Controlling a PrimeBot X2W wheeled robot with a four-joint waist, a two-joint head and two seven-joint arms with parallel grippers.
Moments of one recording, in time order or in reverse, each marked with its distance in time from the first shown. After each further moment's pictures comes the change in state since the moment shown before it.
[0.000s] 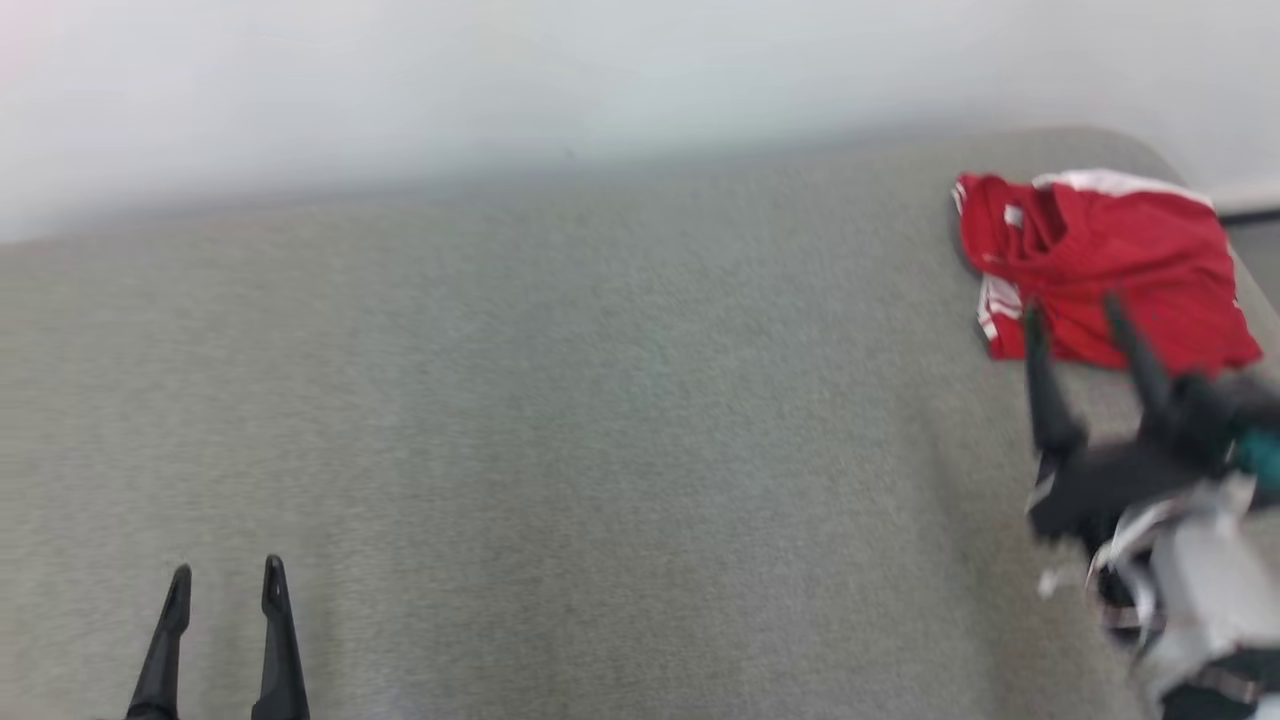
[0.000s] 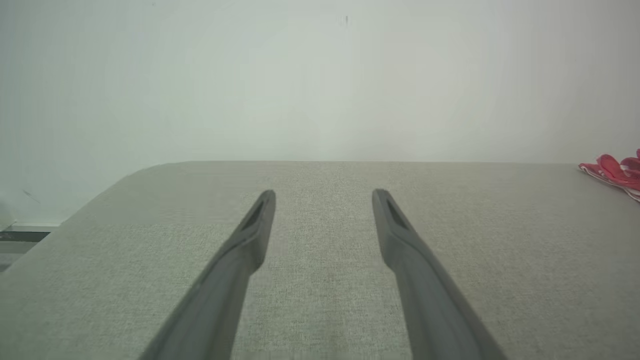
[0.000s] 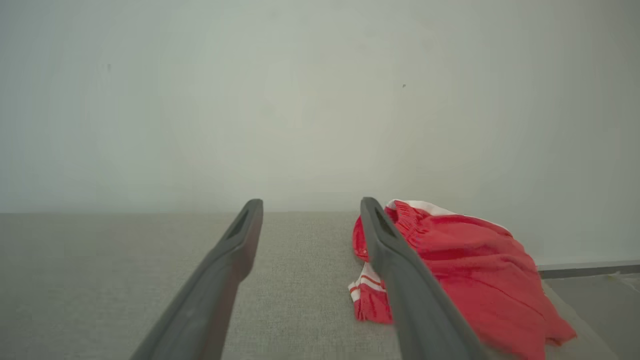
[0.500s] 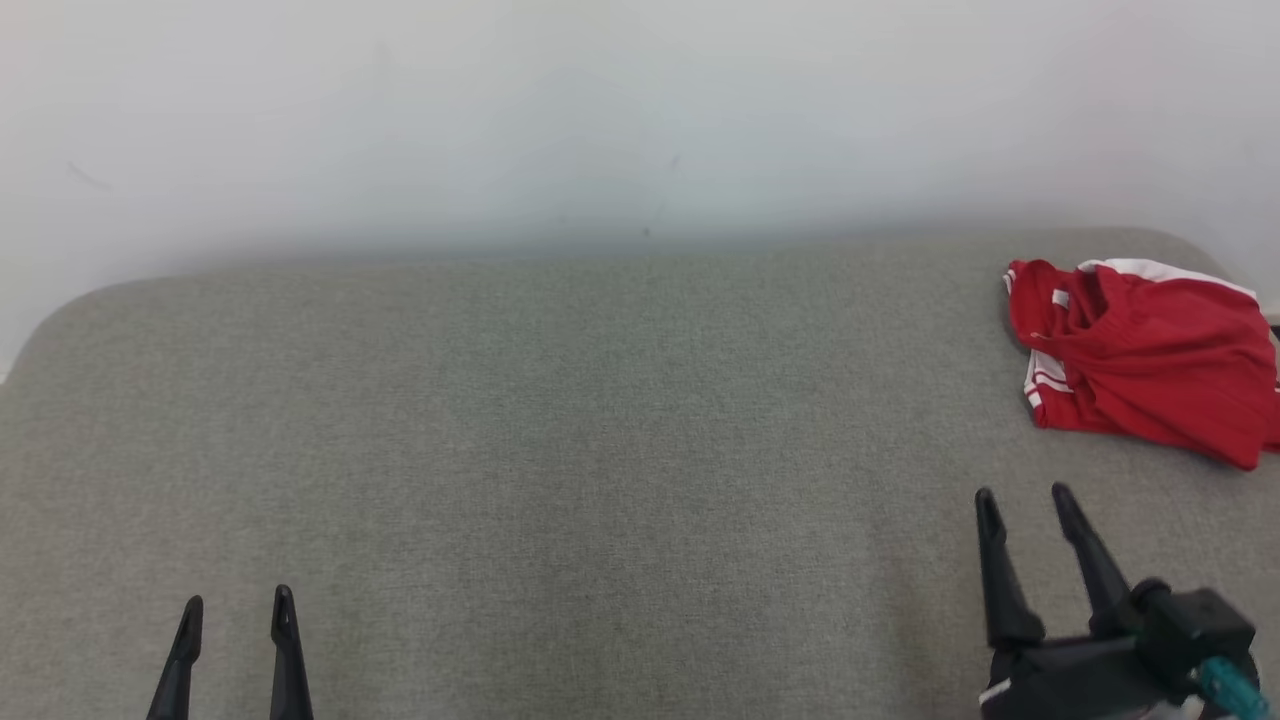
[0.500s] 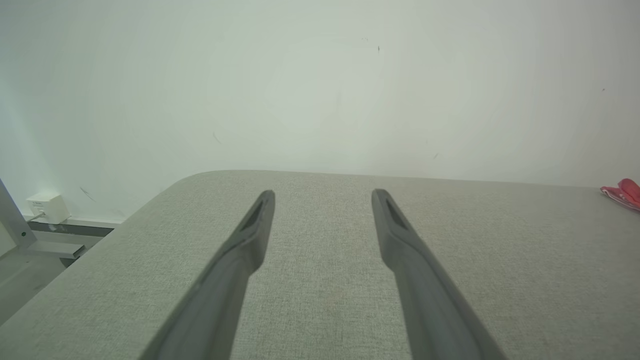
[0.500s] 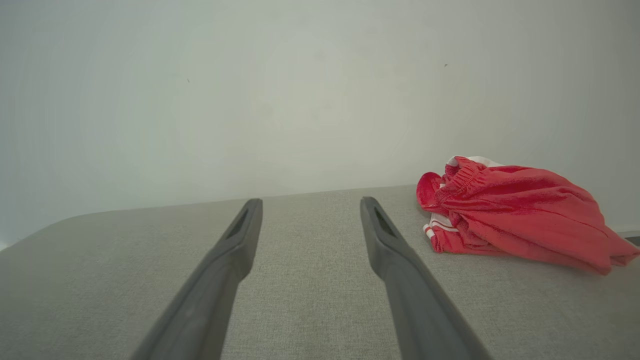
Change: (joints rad) left arm 0.033 -0.015 0.009 0.035 0.002 -0.011 0.000; right arm 0.459 0.179 -0.109 -0.357 -0.084 0.000 0.022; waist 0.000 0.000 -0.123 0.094
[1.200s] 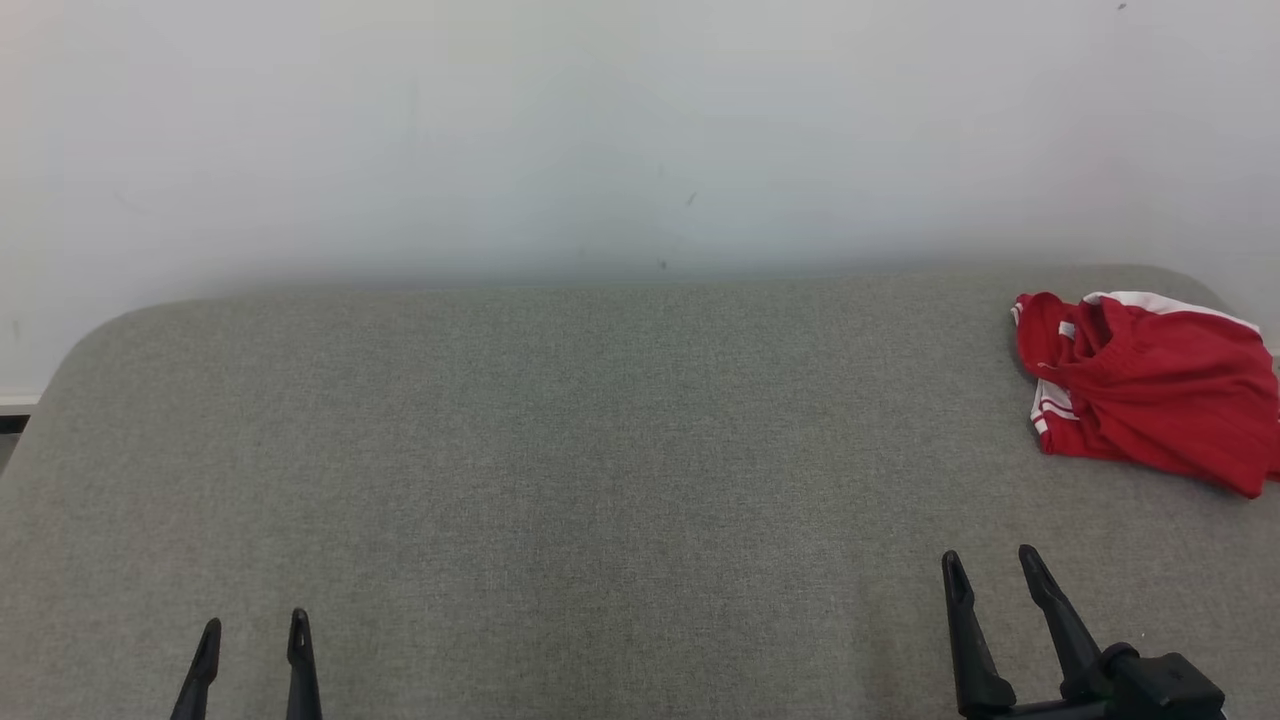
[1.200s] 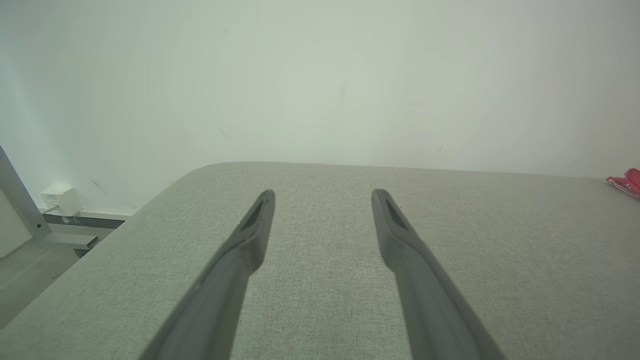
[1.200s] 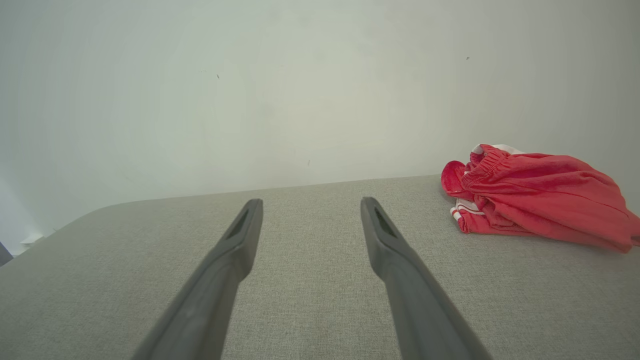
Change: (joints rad) left arm 0.004 0.012 -0.020 0.058 0.007 0.004 0.008; right arm 0.144 0.079 0.005 -0.121 -0.065 0.000 0.037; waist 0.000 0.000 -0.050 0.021
